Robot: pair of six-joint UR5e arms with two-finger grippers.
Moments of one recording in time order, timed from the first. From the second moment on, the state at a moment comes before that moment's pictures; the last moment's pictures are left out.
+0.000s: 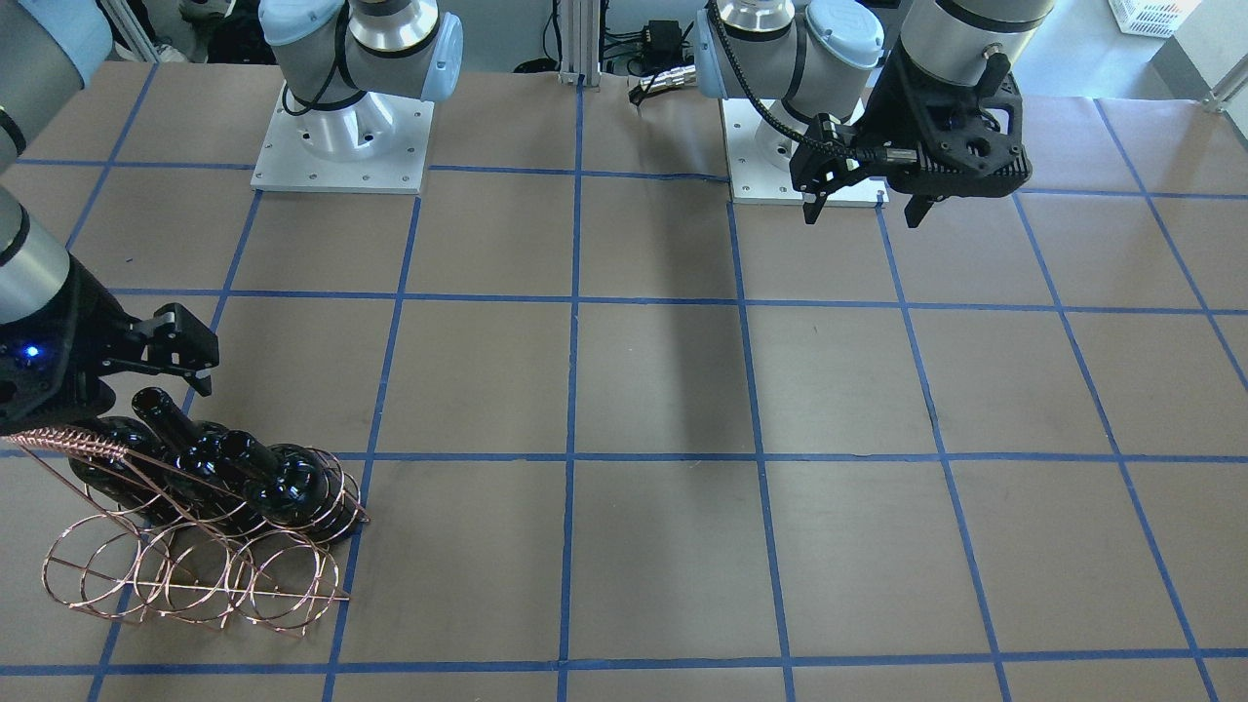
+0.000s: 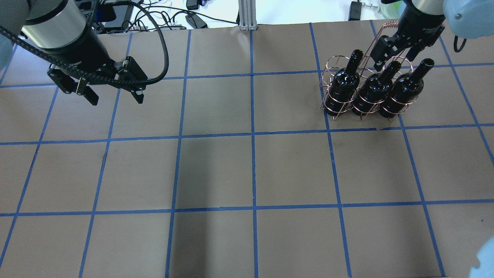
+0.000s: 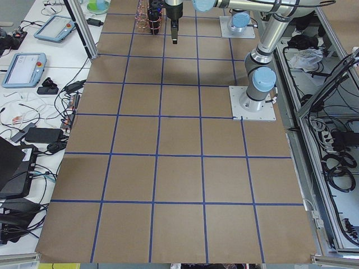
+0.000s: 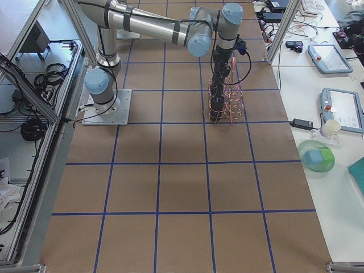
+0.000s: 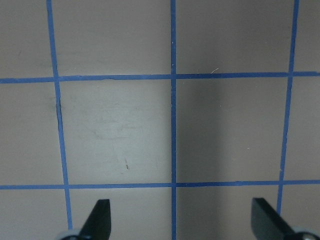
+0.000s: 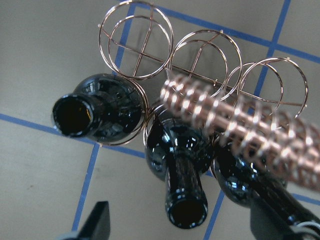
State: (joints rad) left arm -1.55 -1.52 -1.55 -1.67 1.57 0.03; right arm 1.38 -1.37 1.48 -1.71 -1.58 -0.48
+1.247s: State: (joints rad) left arm -1.55 -1.51 -1.55 -1.66 1.57 0.03; right arm 1.60 -1.57 1.44 -1.52 -1.58 0.01
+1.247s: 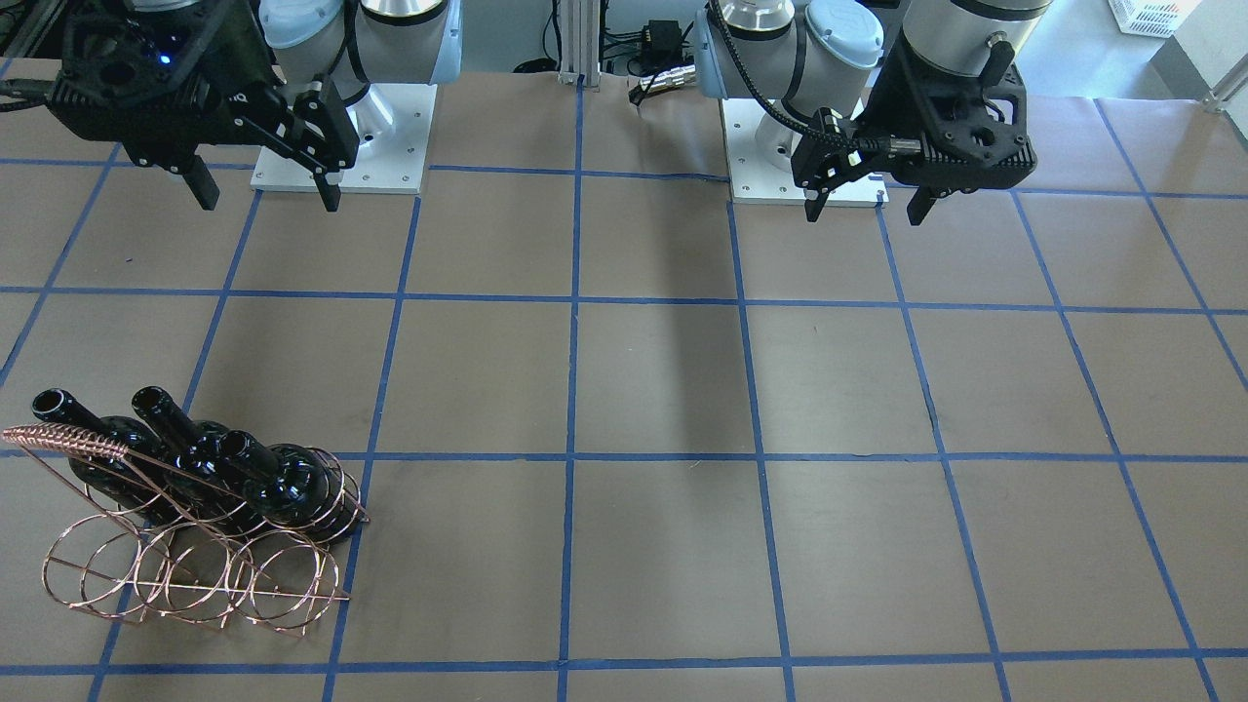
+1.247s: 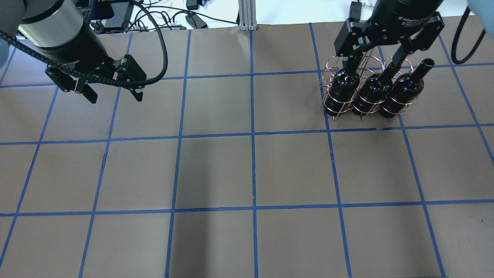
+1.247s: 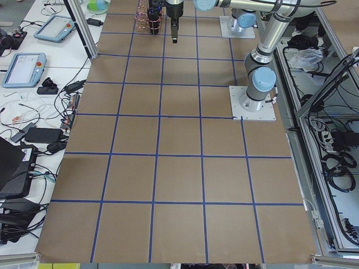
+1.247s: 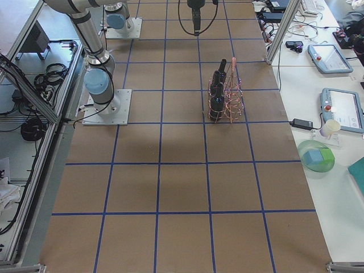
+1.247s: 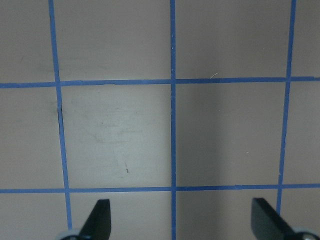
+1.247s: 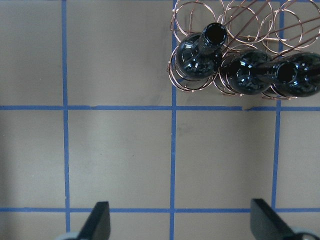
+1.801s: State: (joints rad) left arm -1.55 -1.52 -1.55 -1.65 1.57 0.03; right arm 1.61 -1.55 1.44 -1.56 -1.58 -0.03
